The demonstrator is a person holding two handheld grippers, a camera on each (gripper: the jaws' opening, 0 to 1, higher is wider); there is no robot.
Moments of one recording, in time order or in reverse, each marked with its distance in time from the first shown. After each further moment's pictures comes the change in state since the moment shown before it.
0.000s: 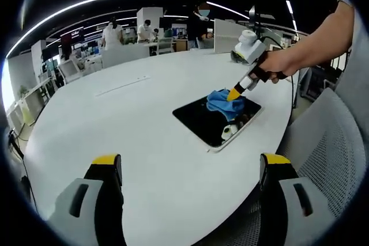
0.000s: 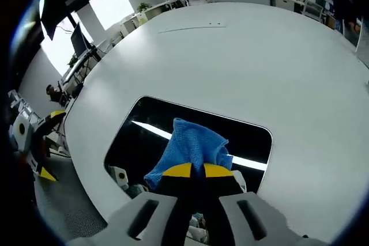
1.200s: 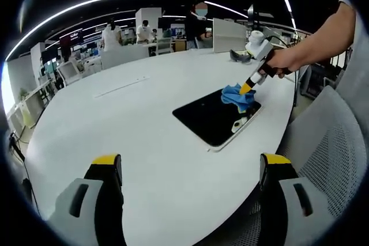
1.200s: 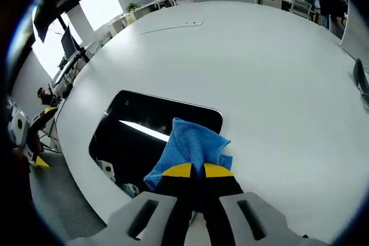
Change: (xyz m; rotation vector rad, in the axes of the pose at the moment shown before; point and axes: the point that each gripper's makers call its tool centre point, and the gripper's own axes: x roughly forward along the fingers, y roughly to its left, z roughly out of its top) left arm -0.001 0.000 0.000 0.014 -0.002 0.006; right arm -0.027 -0.049 -0.022 0.030 0.005 -0.077
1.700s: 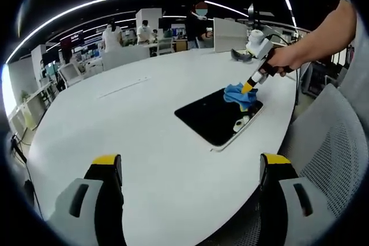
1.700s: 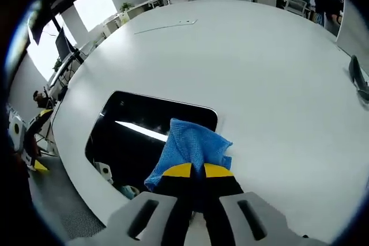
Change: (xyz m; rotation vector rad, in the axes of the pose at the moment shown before) left arm -0.001 0.002 0.001 0.017 0.001 0.014; right arm 0.002 -0.004 0.001 0.035 0.025 -0.029
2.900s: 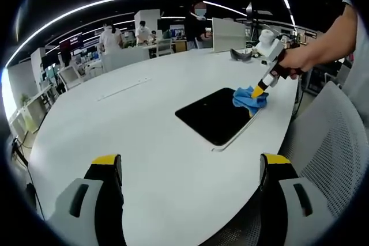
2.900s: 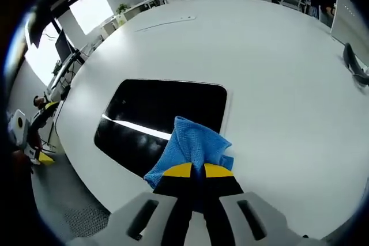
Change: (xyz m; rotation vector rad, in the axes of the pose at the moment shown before) left arm 0.000 0.002 -0.001 0.017 -0.001 0.000; right arm -0.019 0.024 -0.037 0.043 0.009 -0.007
